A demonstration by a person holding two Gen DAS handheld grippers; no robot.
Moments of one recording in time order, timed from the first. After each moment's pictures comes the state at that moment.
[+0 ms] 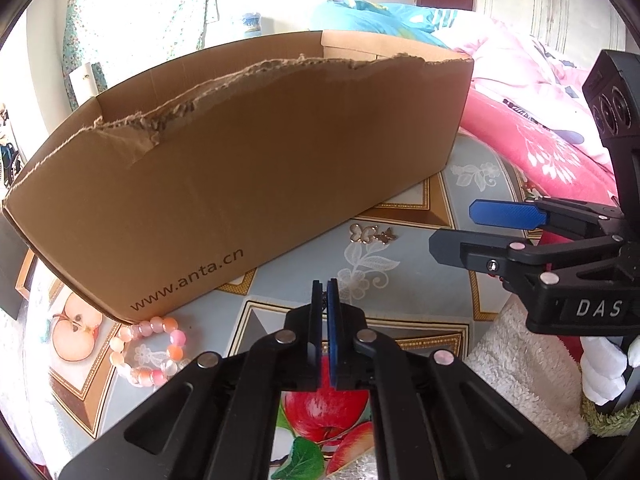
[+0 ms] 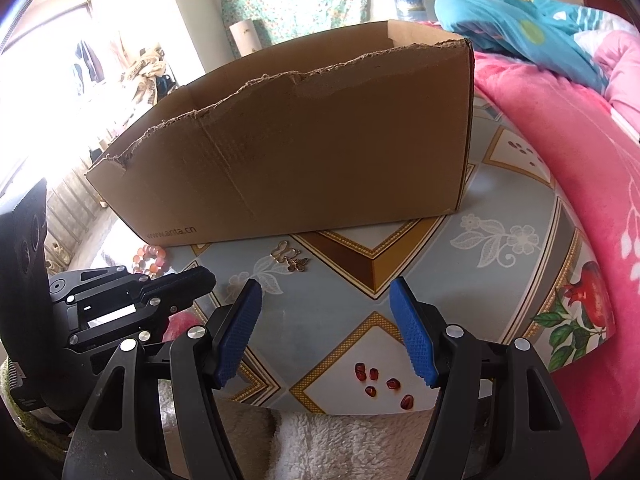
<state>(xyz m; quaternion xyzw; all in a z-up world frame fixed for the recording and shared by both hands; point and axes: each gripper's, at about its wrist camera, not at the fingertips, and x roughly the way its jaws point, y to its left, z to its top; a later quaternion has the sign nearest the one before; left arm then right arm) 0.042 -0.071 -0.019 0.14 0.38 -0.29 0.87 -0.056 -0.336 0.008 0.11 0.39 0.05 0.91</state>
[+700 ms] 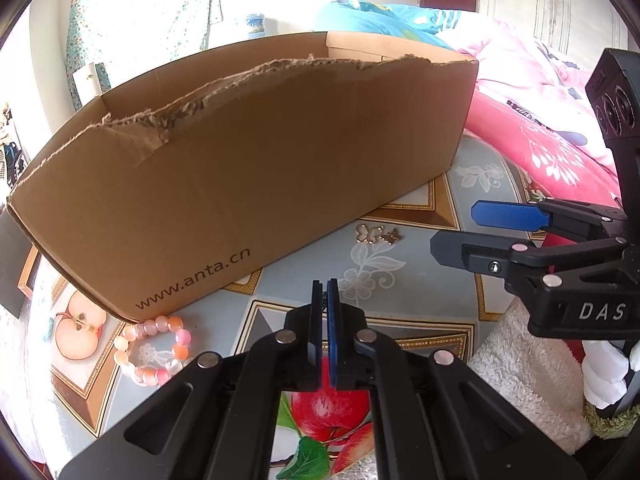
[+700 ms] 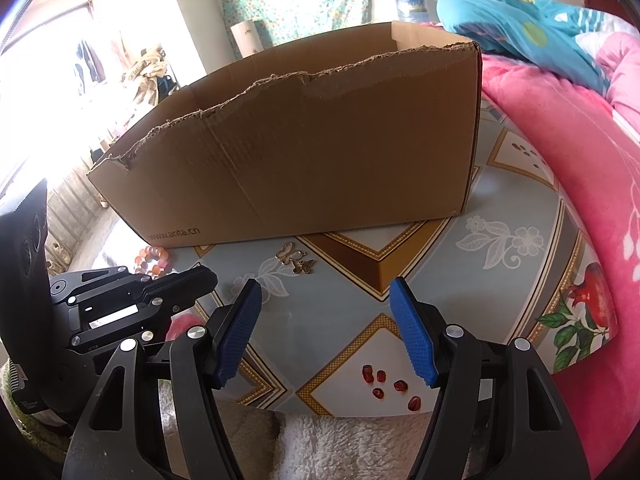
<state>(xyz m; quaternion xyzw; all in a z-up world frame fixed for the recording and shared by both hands) 0.042 -0.070 -0.020 0.14 0.38 -0.28 0.87 -0.057 -0.333 0.008 0.11 0.39 0.05 0.91</state>
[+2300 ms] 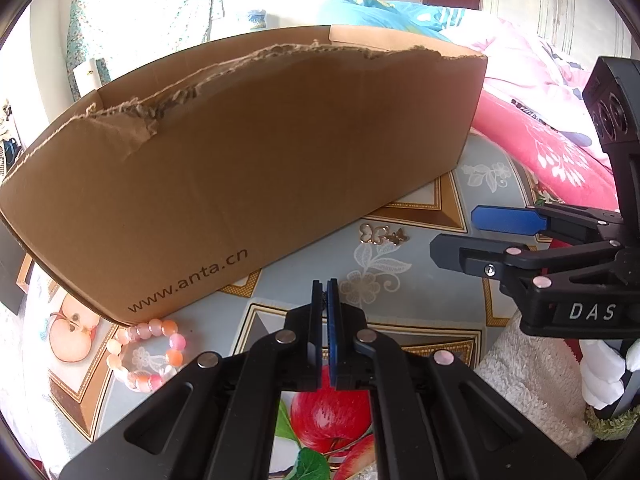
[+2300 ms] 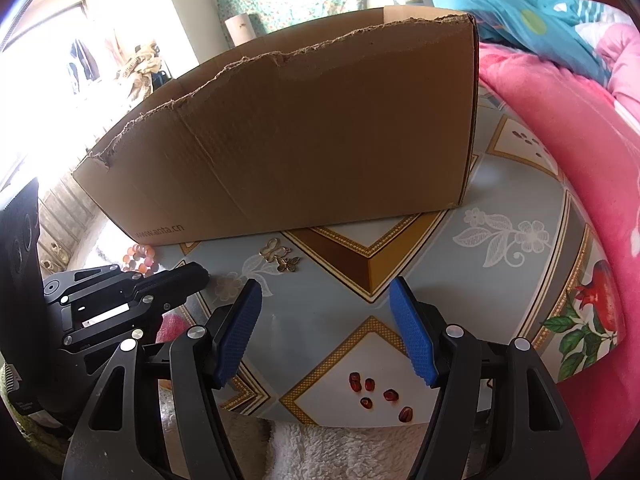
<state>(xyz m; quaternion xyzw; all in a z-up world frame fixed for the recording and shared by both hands) 0.051 -0.072 -0.023 0.13 0.39 -0.28 0.87 -0.048 -0.339 0.004 0.11 0.41 0.05 0.91</state>
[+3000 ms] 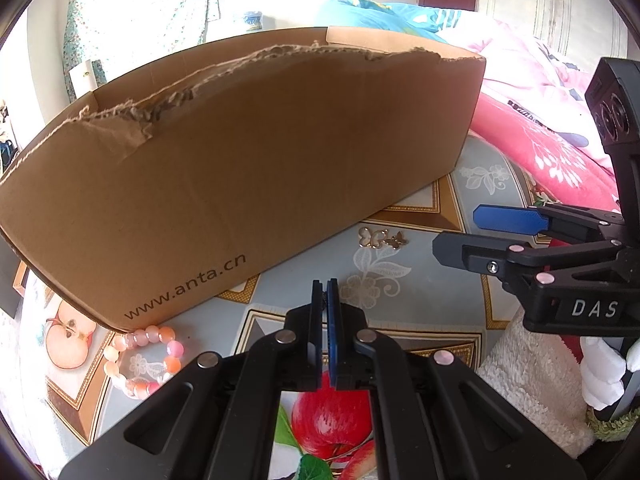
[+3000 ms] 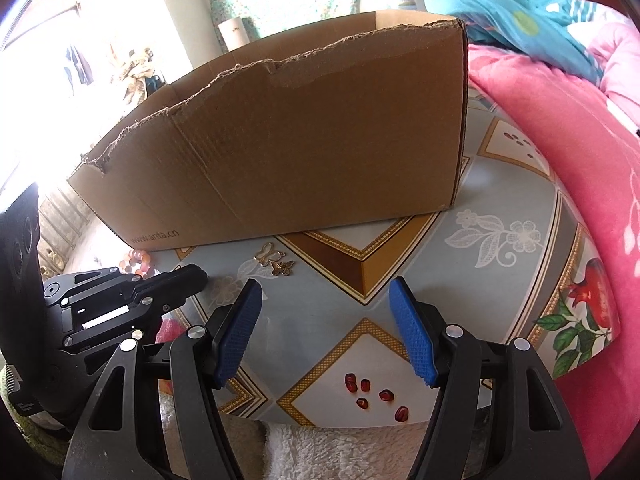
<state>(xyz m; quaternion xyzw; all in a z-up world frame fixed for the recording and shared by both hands) 0.052 -0.071 -0.024 0.13 0.39 -0.29 0.87 -0.046 -0.332 0.002 0.12 0.40 0.04 0.91</state>
